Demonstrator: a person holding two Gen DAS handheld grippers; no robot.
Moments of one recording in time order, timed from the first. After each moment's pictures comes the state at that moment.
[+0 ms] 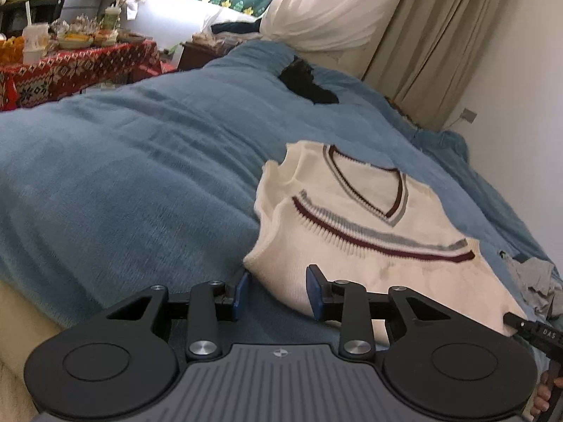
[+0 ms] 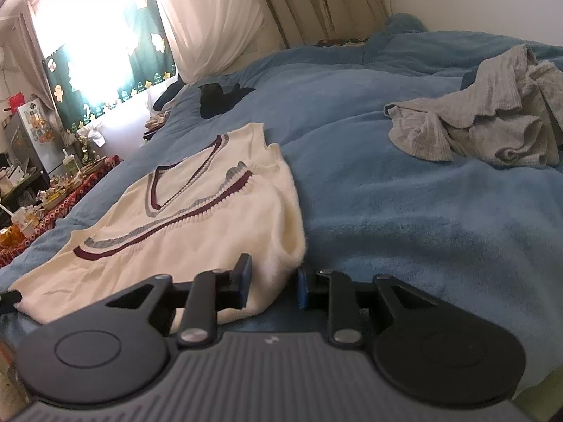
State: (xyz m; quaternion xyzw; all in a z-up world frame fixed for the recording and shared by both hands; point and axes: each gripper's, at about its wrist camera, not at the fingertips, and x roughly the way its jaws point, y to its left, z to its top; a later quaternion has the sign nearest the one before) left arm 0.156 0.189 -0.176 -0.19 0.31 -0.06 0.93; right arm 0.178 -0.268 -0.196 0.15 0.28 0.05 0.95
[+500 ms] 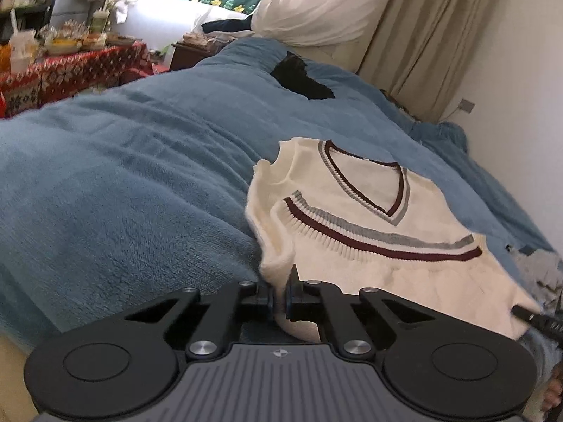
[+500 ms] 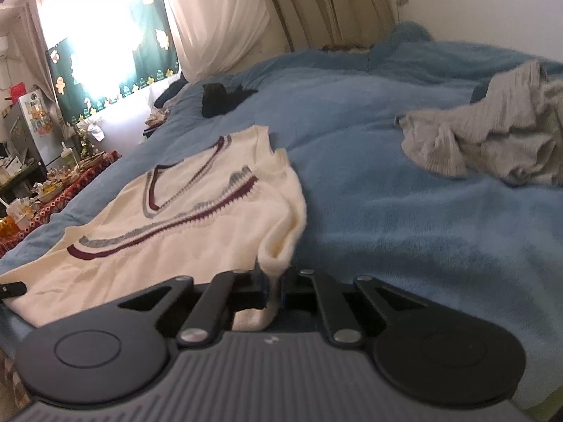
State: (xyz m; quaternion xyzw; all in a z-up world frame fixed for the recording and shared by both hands) left arm 0.172 0.179 -0.174 -0.16 0.31 -0.07 0.93; right arm 0.184 -0.255 -0.188 0.12 0.26 0.05 0.96
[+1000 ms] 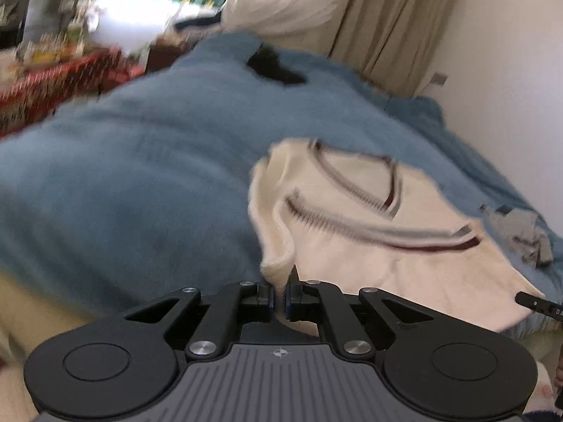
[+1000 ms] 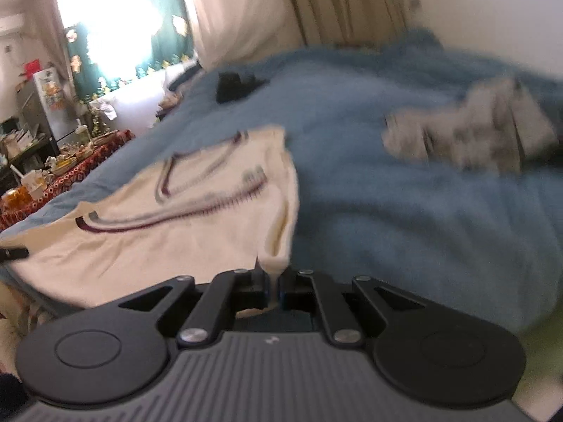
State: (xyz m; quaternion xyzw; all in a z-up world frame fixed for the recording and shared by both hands) left arm 0.131 0.198 -0.175 -0.13 0.34 -0.11 0.93; right arm 0.108 -0.266 -0.182 0.11 0.30 0.07 0.95
